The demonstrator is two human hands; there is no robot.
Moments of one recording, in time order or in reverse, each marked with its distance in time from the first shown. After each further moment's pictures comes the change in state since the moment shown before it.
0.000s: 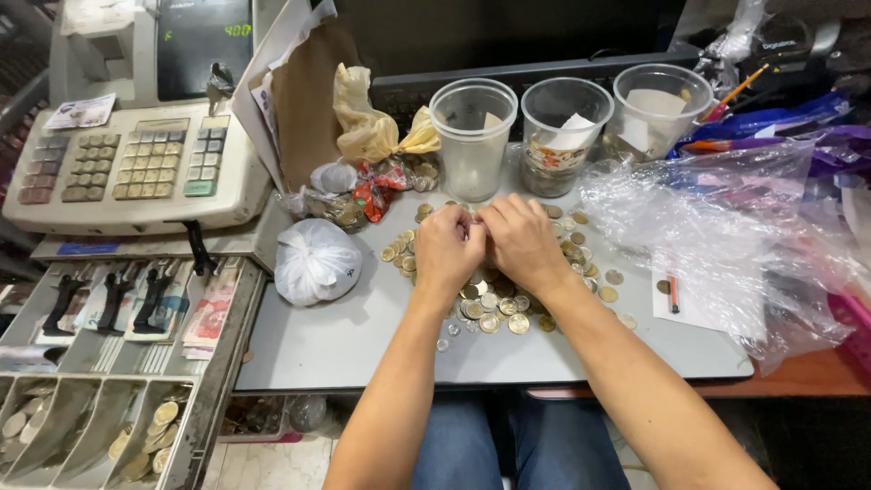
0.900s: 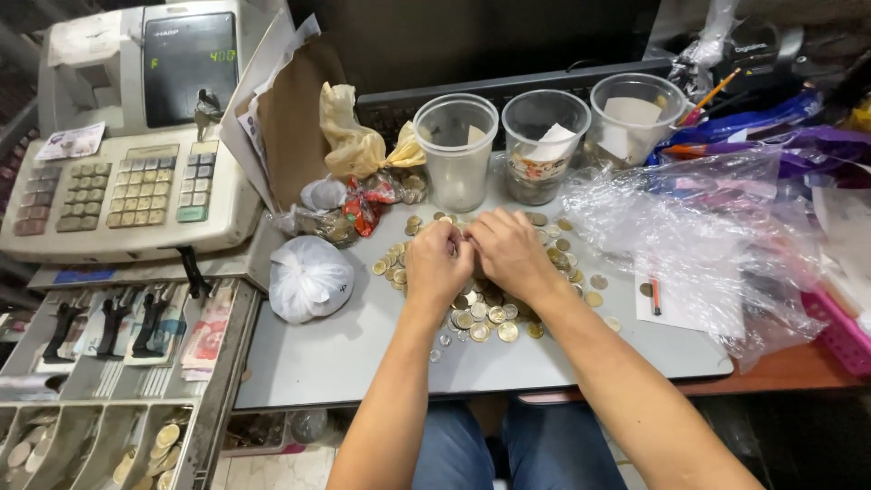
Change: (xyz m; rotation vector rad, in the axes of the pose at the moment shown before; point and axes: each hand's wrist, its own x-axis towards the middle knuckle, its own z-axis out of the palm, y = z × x) left_hand -0.001 -0.003 0.000 0.052 -0.038 0.085; right_hand 0.000 0.003 -0.007 0.080 -0.076 0.044
